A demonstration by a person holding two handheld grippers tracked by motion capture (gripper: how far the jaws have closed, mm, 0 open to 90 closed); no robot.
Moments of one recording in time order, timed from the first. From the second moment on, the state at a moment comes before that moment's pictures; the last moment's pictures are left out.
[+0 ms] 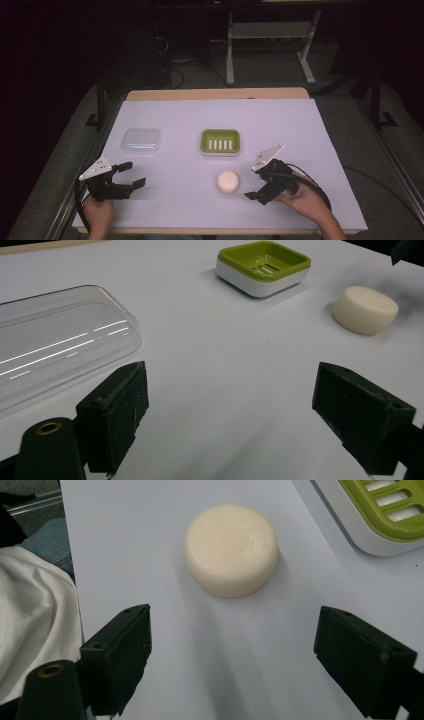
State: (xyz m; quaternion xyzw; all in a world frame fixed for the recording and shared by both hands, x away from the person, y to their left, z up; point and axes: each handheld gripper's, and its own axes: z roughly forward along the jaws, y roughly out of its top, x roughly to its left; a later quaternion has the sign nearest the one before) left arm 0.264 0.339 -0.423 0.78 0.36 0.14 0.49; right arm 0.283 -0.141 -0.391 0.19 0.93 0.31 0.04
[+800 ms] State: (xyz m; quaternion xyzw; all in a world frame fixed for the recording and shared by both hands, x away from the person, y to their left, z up) left arm 0.263 0.338 -0.423 0.78 0.36 0.14 0.50; right arm 0.295 -0.104 -0.398 0.16 0.94 0.30 0.03
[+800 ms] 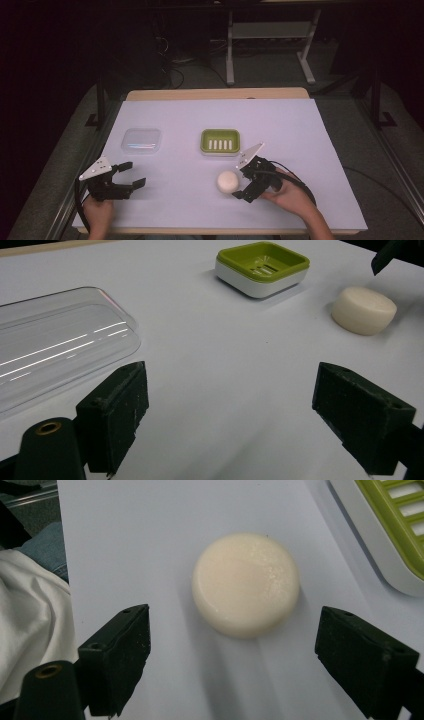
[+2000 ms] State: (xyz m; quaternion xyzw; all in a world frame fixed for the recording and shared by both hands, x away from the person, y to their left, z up) left arm 0.264 0.338 -0.423 0.78 0.35 0.14 0.50; right arm 0.316 -0.077 -0.416 0.17 0.95 0.26 0.01
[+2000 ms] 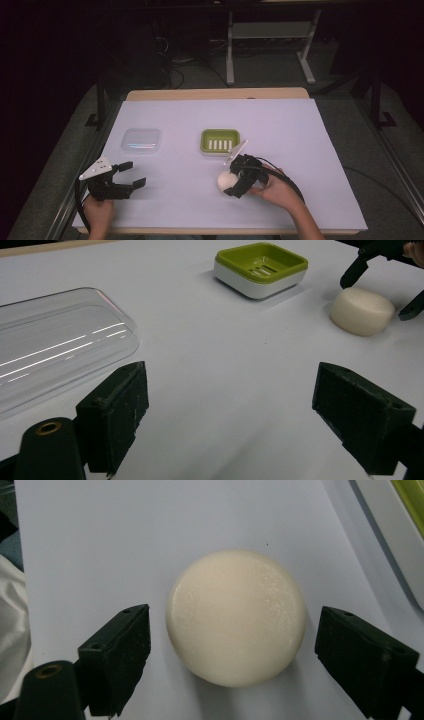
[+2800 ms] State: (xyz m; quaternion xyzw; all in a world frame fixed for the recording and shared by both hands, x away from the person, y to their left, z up) left arm 0.265 0.337 -0.422 0.78 0.35 0.14 0.50; right arm 0.315 -0.063 -0.431 0.17 0.96 0.23 0.02
